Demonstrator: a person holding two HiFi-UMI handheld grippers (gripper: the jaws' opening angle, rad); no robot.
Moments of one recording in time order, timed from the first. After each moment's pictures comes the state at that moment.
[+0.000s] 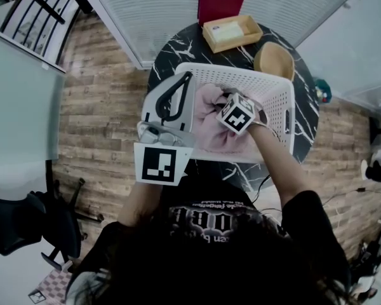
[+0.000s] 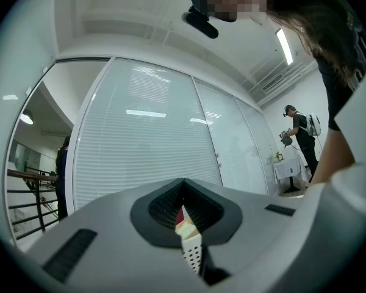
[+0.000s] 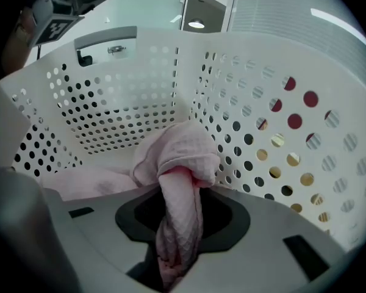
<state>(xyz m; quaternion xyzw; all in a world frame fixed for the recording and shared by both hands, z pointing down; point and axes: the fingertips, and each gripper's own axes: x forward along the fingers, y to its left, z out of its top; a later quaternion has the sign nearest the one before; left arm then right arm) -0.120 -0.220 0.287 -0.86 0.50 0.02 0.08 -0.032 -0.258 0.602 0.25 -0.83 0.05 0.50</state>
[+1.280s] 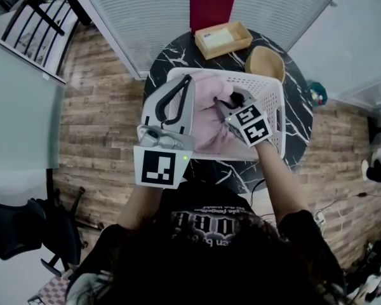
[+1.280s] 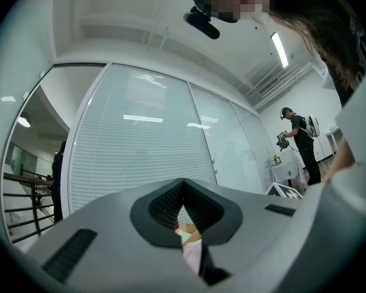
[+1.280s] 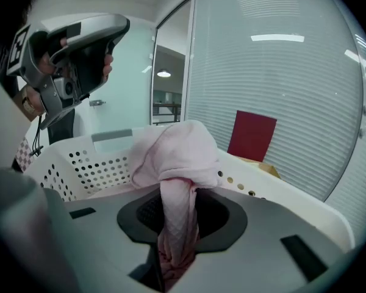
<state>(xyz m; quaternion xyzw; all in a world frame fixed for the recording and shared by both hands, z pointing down) -0.096 -0.202 0.264 -0.87 0.49 0.04 0.10 -0.014 -0.257 0.480 0.38 -0.88 0.07 0.28</state>
